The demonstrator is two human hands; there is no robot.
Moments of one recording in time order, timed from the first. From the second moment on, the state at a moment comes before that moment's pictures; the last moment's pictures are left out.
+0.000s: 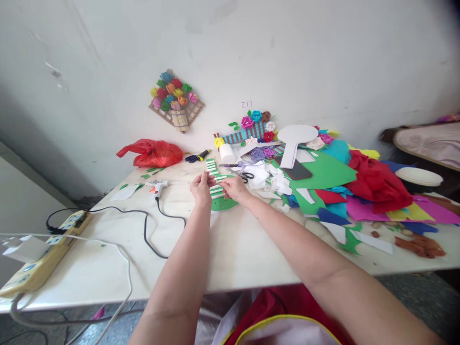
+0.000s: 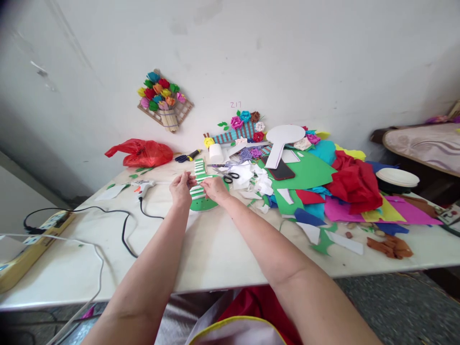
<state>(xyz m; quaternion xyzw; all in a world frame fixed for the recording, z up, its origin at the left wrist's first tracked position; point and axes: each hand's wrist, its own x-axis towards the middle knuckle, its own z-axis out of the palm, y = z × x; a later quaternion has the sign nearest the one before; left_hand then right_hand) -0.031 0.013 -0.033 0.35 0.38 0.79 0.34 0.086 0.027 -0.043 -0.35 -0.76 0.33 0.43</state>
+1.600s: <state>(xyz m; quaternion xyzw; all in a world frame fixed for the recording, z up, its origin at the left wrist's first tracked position) -0.035 0.016 -0.035 0.29 0.38 0.80 0.36 0.089 0.033 -0.048 -0.37 -0.76 0.33 0.43</state>
